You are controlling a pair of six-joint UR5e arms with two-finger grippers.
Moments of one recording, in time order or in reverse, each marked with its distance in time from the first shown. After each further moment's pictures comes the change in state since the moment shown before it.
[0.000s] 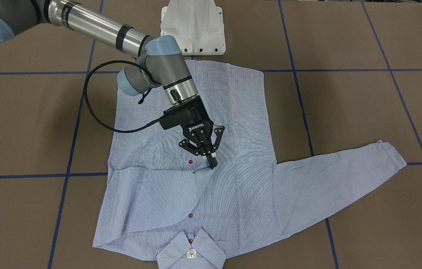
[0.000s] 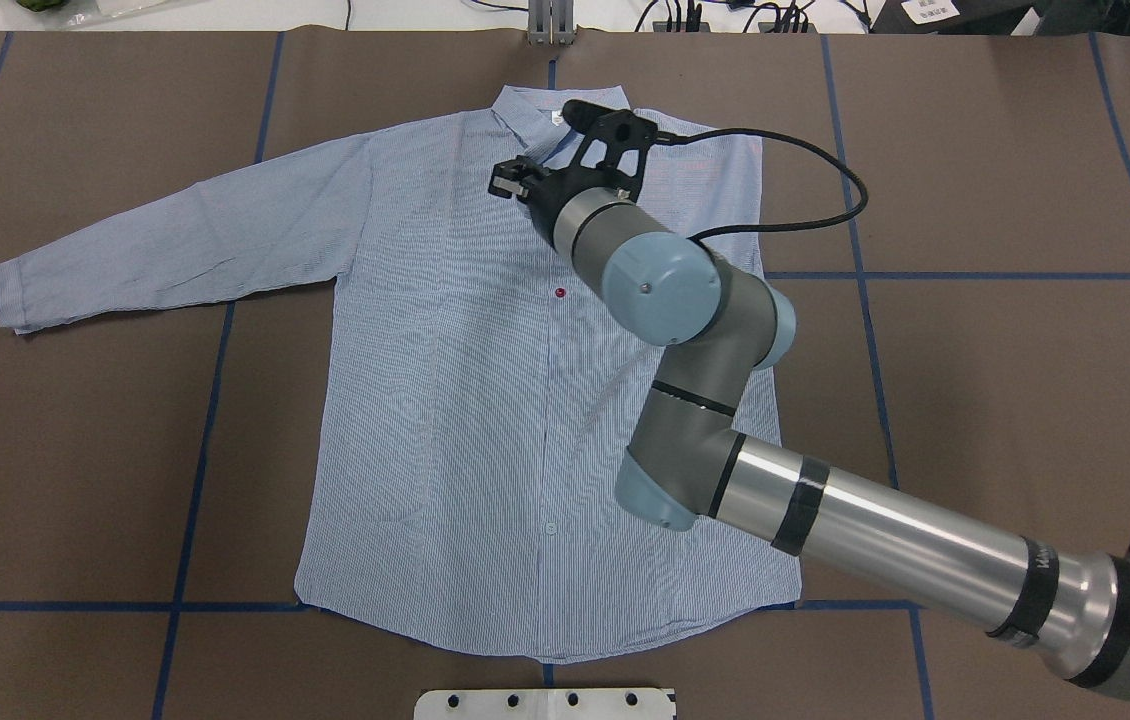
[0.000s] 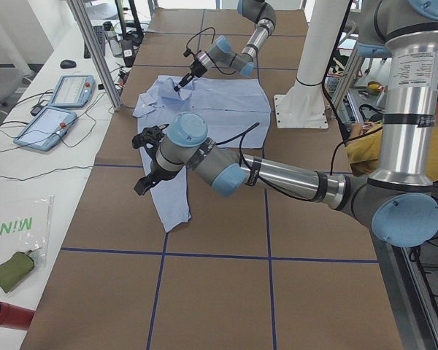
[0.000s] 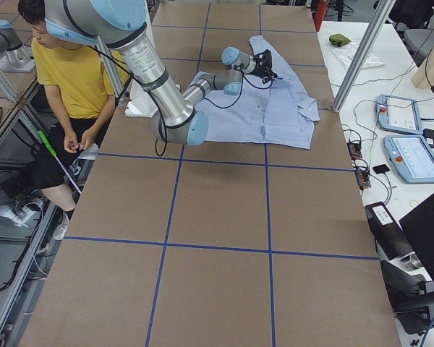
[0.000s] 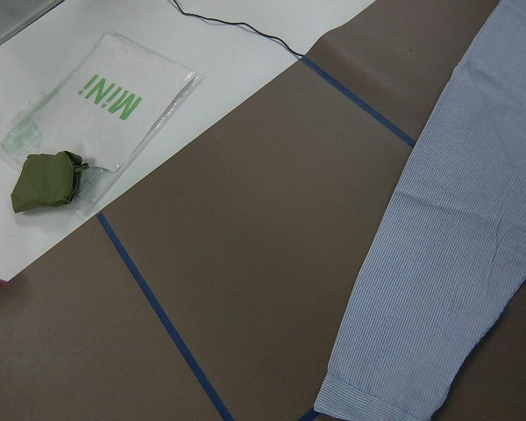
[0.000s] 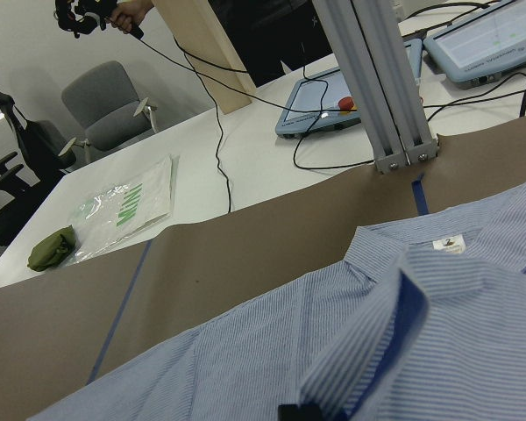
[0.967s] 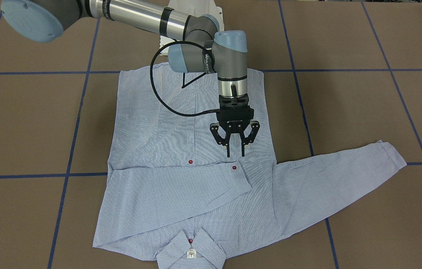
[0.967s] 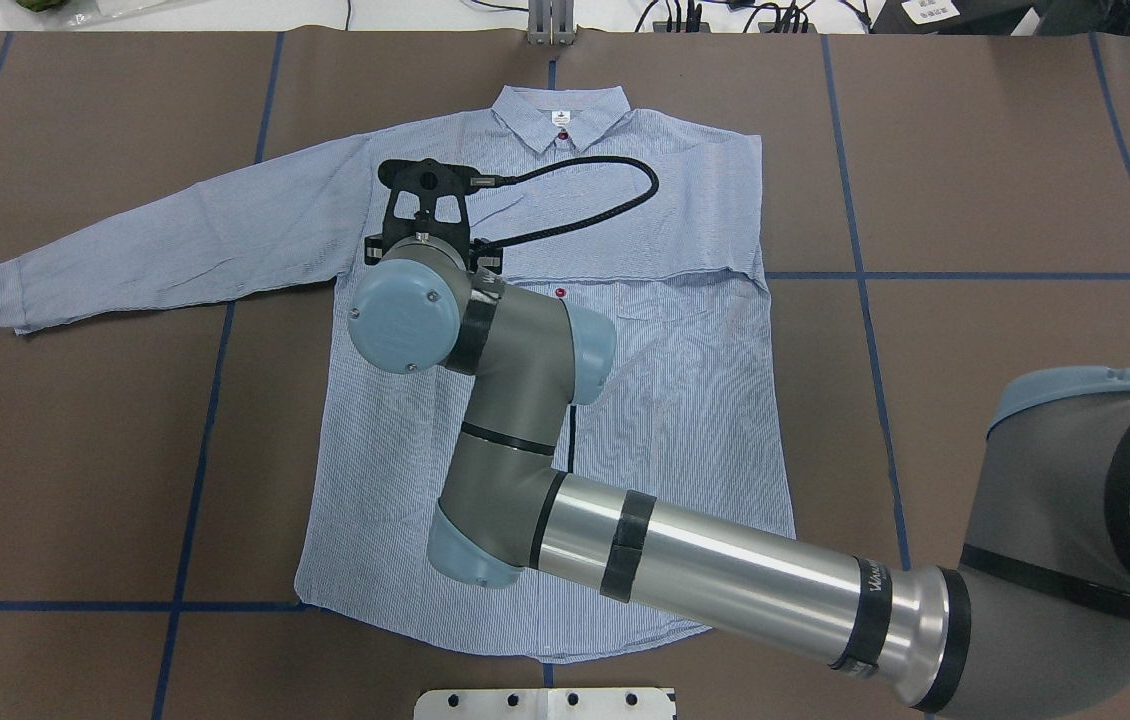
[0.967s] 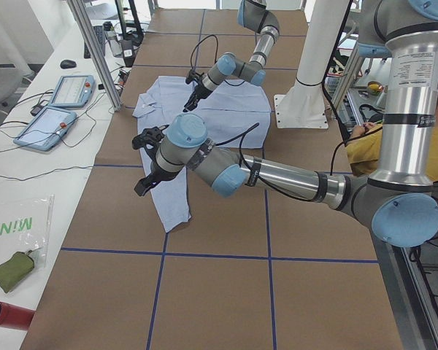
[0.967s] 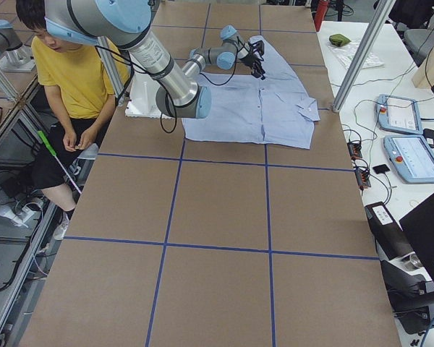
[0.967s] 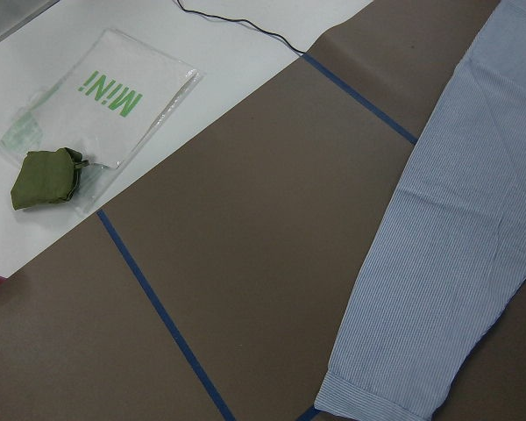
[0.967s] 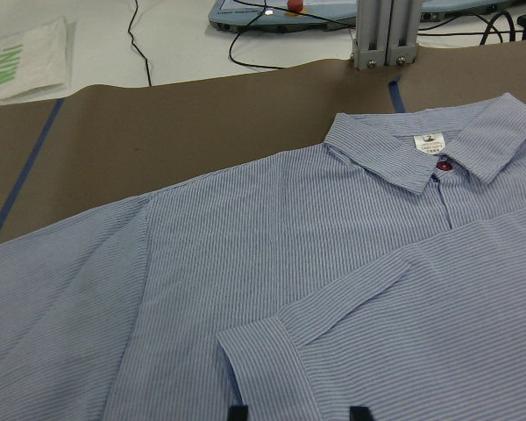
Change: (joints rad) left arm 0.000 0.001 0.001 0.000 0.000 0.000; right arm -0.064 0.252 -0.132 -0.541 0.029 0.015
